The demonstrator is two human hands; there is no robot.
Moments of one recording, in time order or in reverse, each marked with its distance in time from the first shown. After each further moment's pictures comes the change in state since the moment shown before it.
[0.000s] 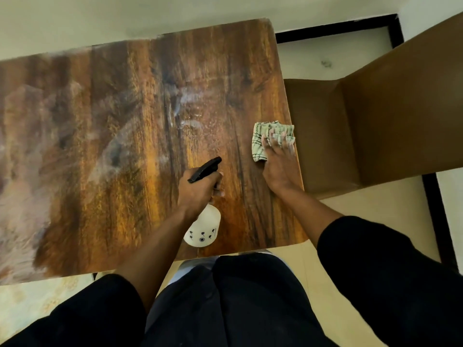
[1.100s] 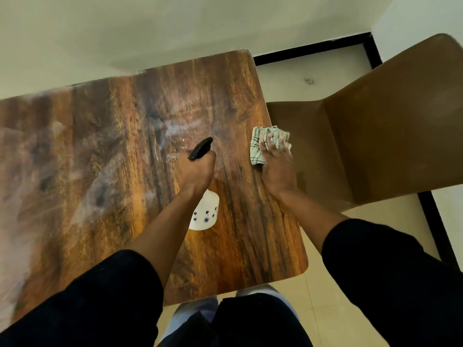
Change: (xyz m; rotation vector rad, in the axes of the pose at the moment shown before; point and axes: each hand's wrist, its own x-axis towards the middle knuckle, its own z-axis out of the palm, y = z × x) left_hand 0.084 0.090 0.041 0.109 0.238 0.036; right_hand 0.062 0.031 -0.018 0.073 0.113 0.047
